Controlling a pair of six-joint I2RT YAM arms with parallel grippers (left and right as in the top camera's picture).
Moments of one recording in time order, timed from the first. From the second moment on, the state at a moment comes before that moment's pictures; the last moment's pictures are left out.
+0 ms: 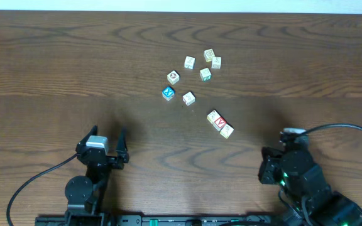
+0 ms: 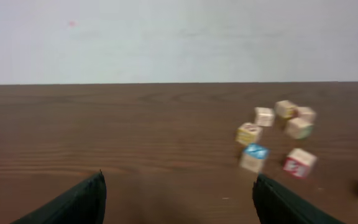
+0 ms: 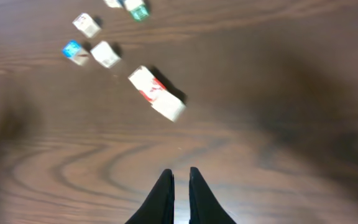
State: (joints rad) left arm -0.05 0.01 0.02 -0.09 0.11 -0.06; right arm 0.60 0.56 0.75 -0.98 0.23 0.64
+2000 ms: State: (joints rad) left arm -0.34 1.71 1.13 -0.62 0.41 -0.05; right arm 0.35 1.12 0.59 -0.56 0.01 0.72
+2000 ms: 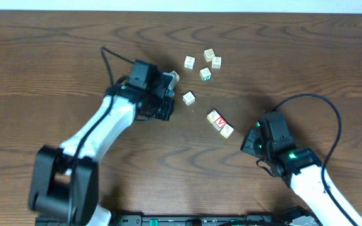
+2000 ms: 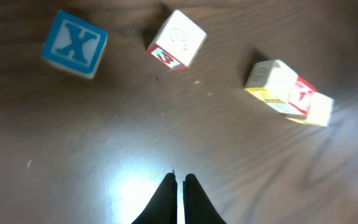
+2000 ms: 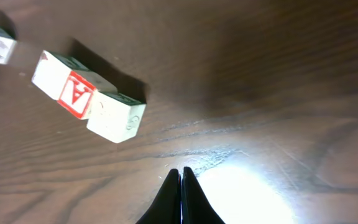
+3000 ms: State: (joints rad) left arm -0.40 2.07 1.42 -0.69 0.52 0.21; right arm 0.35 1.24 0.48 -0.37 -0.14 0.89
